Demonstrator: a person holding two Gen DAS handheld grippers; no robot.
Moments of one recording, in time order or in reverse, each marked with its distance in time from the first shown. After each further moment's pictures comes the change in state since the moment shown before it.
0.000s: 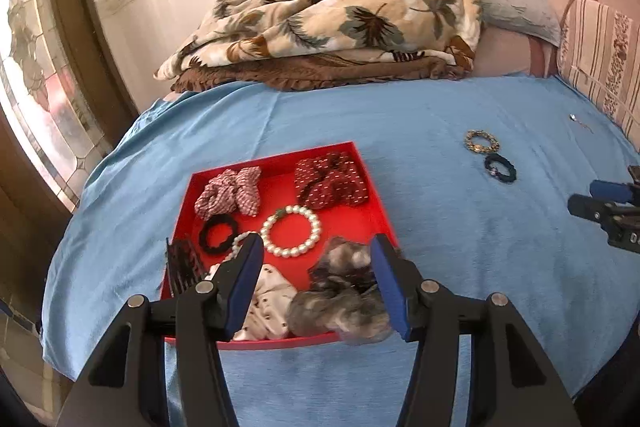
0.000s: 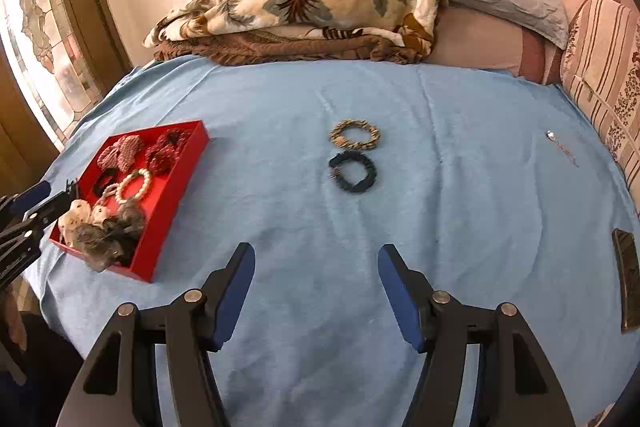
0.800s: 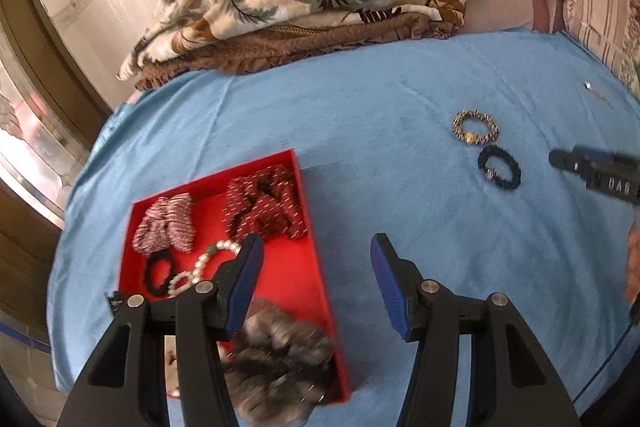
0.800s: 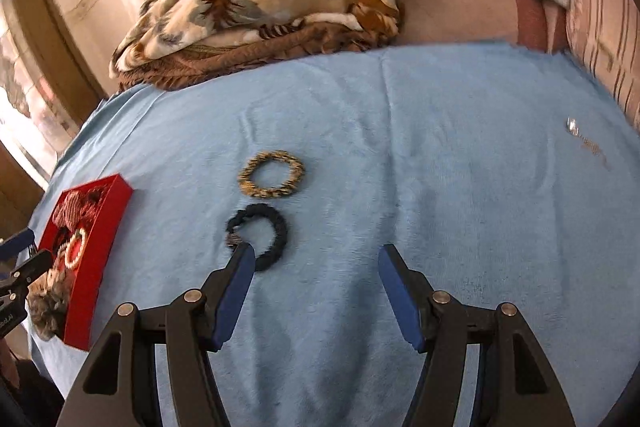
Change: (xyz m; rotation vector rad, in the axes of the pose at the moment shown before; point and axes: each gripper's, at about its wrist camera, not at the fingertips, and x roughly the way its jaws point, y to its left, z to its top) left arm 0.079 -0.075 0.060 0.078 0.171 0.005; right arm 0.096 -0.108 0.044 0.153 0.038 0.082
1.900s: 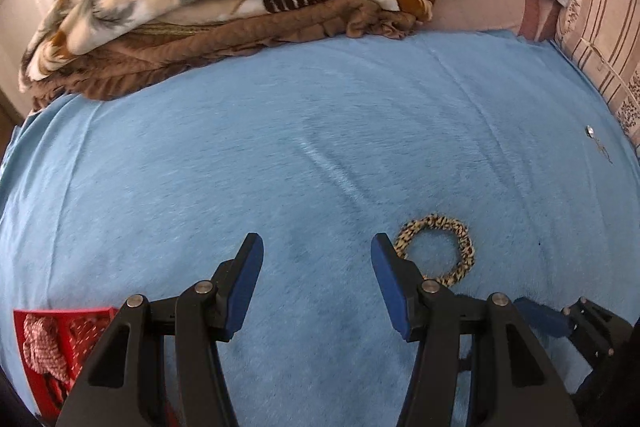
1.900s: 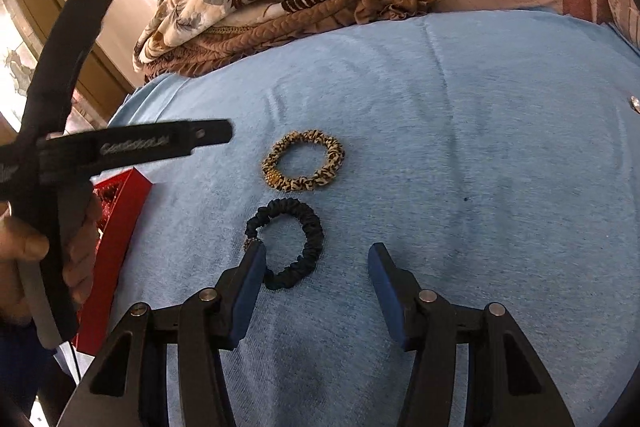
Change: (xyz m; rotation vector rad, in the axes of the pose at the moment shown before) left arm 0.138 -0.078 0.121 0.025 0.090 -0.236; right arm 0.043 0.019 0.000 -0.040 0.040 0.140
